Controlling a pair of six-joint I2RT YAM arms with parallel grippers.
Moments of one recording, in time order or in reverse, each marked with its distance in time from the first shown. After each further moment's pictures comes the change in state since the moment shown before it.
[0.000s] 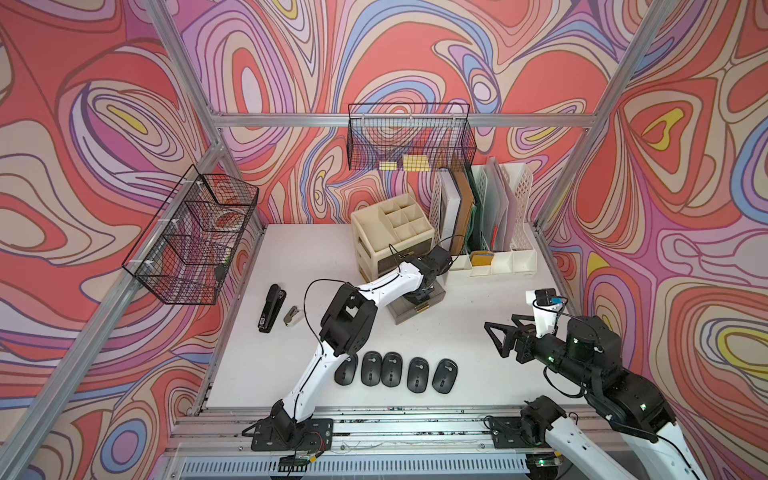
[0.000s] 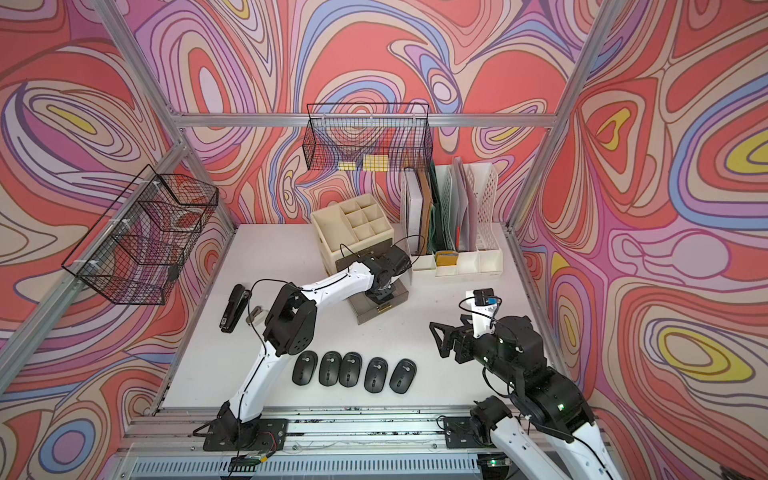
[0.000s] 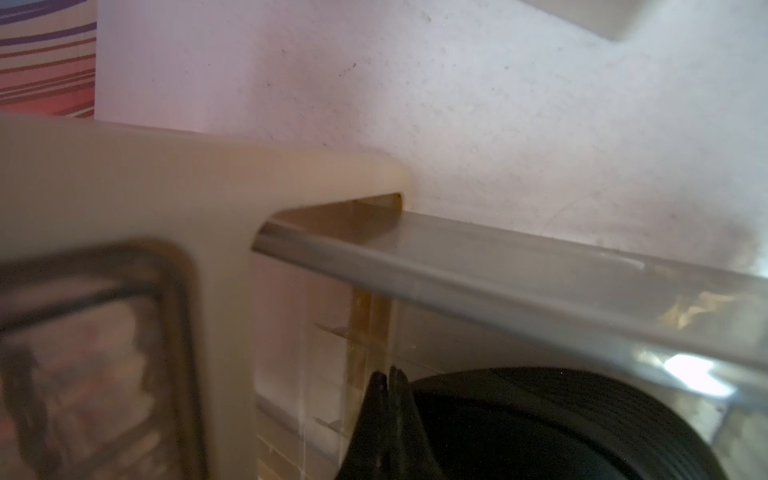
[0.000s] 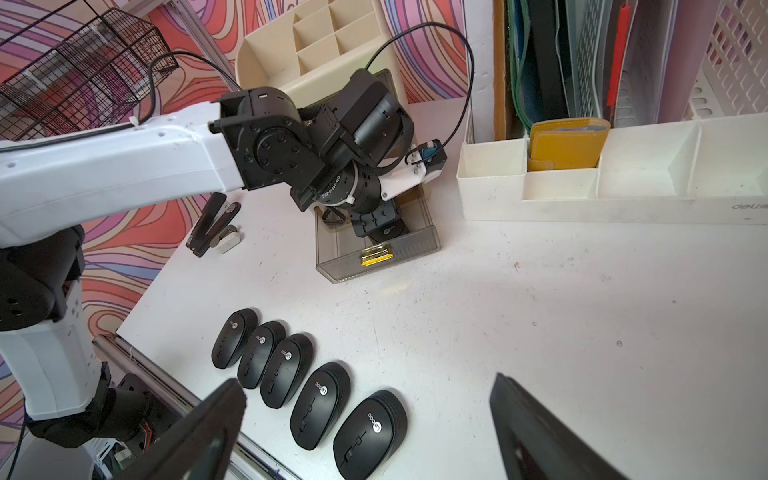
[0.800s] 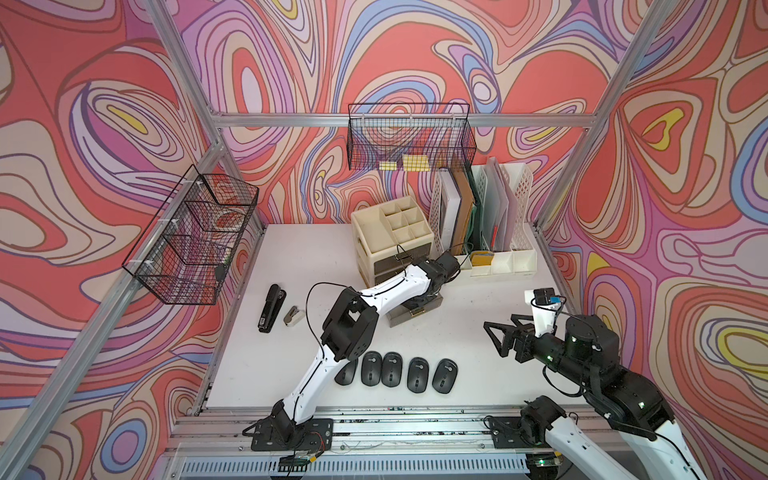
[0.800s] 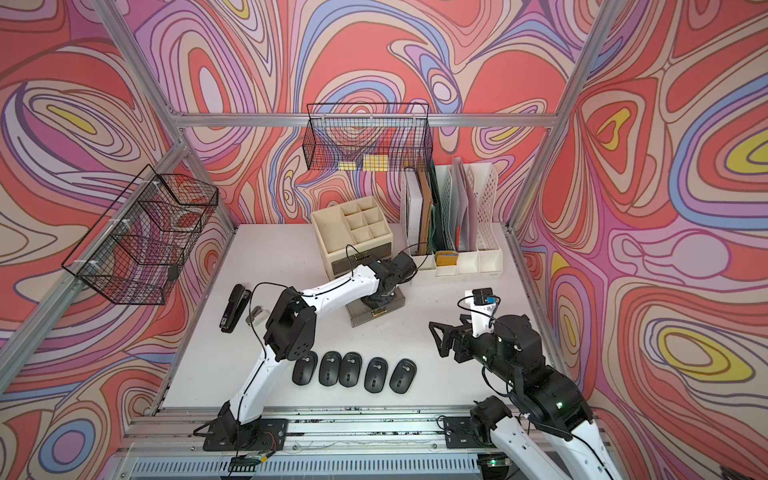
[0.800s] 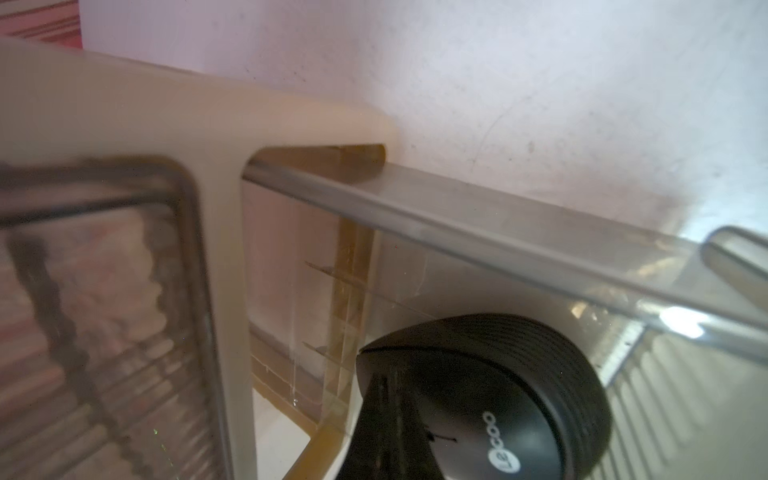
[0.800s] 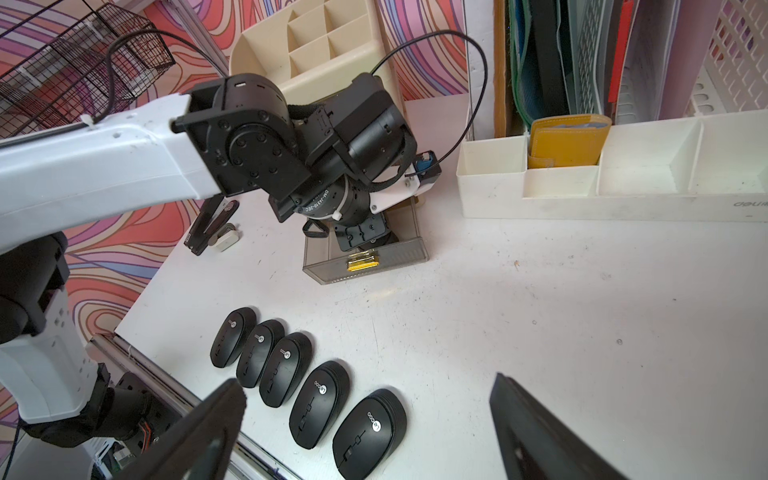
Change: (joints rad) left arm -0.065 -0.029 0.028 -0.181 -0.064 -0.099; right arm 0.000 0.009 0.000 0.000 0.000 0.000
